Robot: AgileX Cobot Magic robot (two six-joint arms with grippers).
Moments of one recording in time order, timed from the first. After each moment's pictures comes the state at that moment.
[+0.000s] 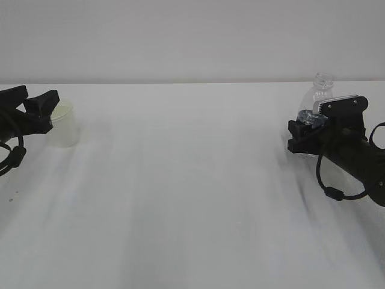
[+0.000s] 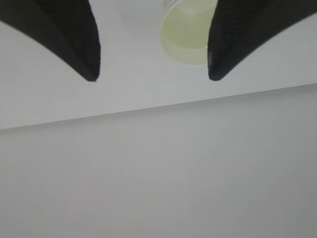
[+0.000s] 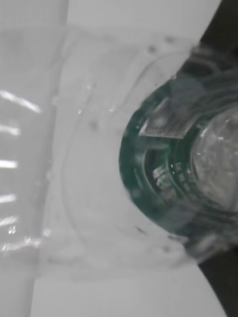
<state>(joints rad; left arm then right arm) -0.03 1.85 -0.59 0.23 -1.14 -0.12 0.02 2.20 -0.86 -0.19 -0.97 -0.01</state>
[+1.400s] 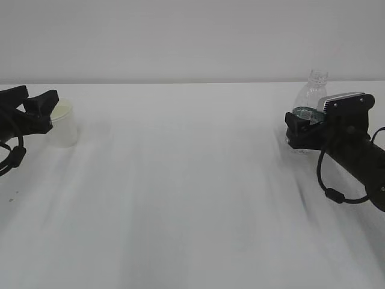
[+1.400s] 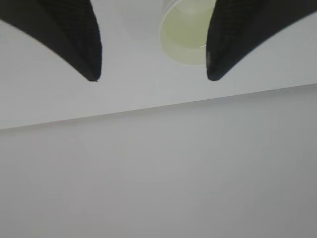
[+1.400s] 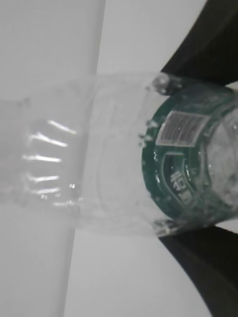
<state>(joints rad) -0.03 1.85 -0.59 0.23 -1.14 -0.12 0.02 2.20 -0.83 -0.19 -1.12 -0.02</state>
